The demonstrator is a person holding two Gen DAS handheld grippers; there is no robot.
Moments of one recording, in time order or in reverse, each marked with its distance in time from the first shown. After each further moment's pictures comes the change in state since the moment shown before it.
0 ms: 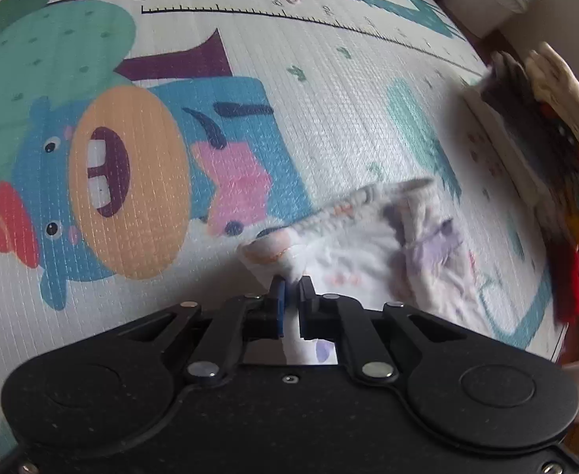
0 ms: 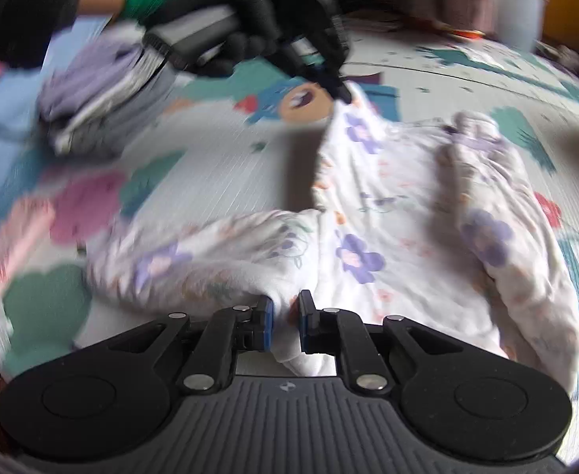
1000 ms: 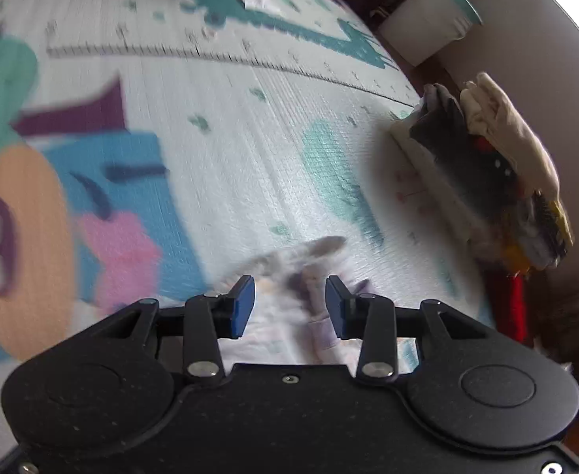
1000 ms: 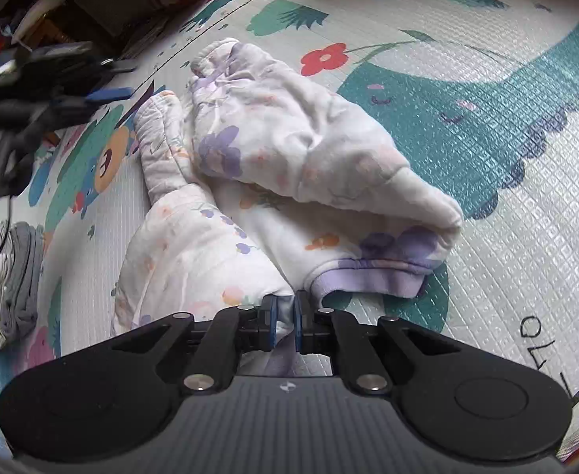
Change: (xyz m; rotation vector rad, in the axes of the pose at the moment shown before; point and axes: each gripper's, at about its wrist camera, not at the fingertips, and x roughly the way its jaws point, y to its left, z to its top) left arm 0.006 -0.023 0.028 0.147 -0.079 -0.166; right arm 0.000 -0.127 -0.065 0.709 0.005 -0.110
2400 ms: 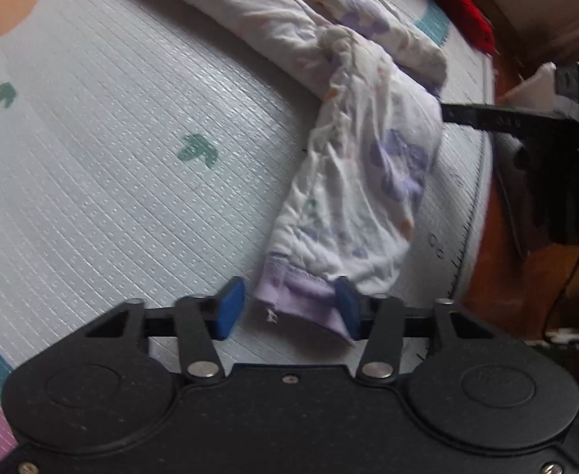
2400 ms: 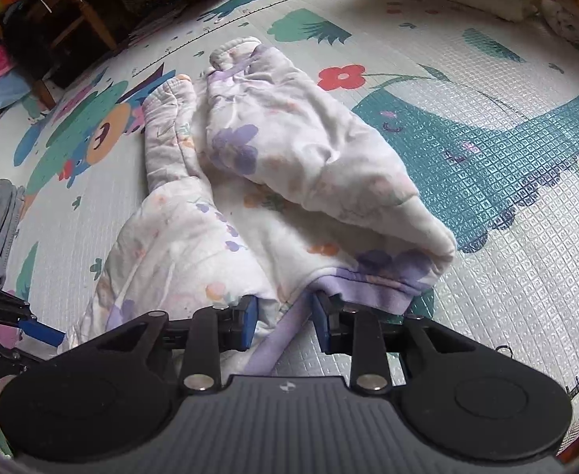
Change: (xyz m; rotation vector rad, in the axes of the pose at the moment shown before) left arm -0.054 -0.014 -0.249 0.308 0.423 -0.069; right arm -0.006 0.020 -0.002 -0.175 -0.024 -0.104
